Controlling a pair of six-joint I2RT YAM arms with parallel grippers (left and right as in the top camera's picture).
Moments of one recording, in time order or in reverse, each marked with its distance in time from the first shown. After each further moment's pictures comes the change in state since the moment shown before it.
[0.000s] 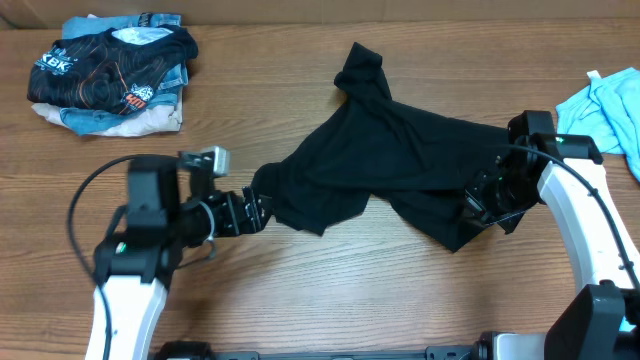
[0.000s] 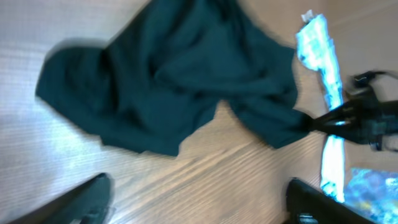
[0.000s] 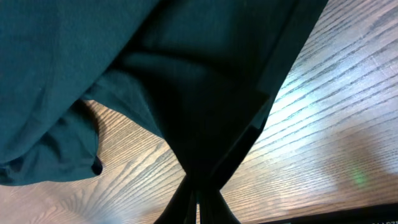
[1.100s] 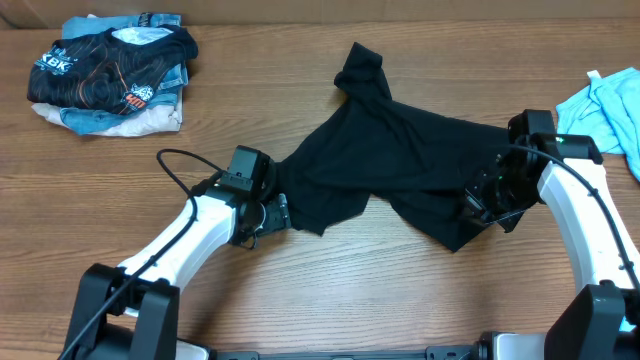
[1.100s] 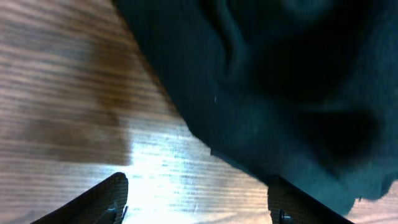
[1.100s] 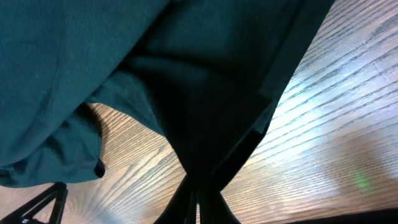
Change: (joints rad) left arm -0.274 0.519 0.000 0.128 -0.490 -0.270; right arm 0.000 0.000 0.000 0.013 0.000 0.002
